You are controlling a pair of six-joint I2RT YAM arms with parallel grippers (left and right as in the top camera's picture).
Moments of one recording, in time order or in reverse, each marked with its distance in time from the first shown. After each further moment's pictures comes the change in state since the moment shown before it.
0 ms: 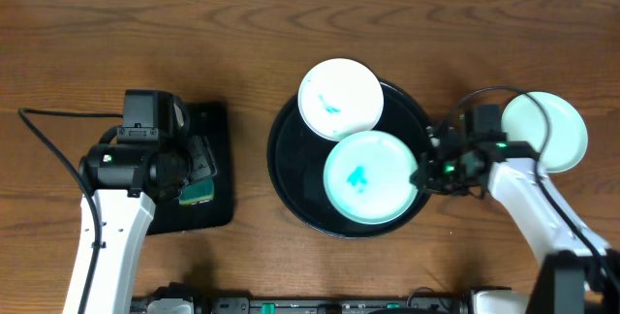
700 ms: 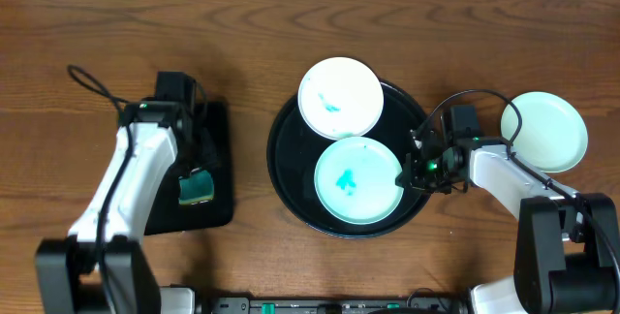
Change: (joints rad) left arm 0.005 0.370 0.000 0.104 -0.135 -0.024; right arm 0.045 0.202 -0.014 0.166 -0.044 0.032
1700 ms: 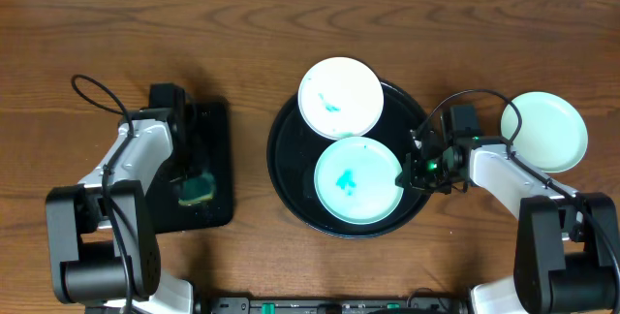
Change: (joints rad) left arm 0.101 0.170 -0.103 0.233 0.019 0.035; right arm 0.000 0.003 0.004 -0.013 0.000 0.000
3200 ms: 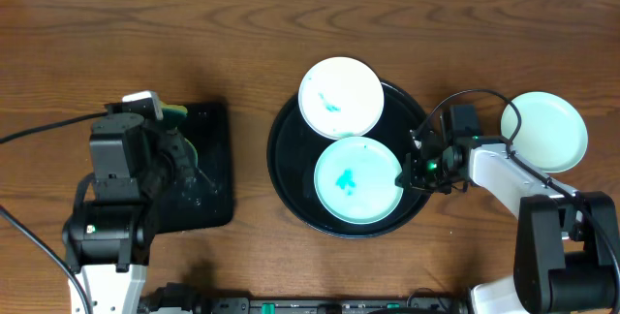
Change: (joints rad) left arm -0.067 -0.821 -0.024 -0.002 0.030 0.161; right arm 0.000 0.003 0.003 -0.006 0.000 -0.005
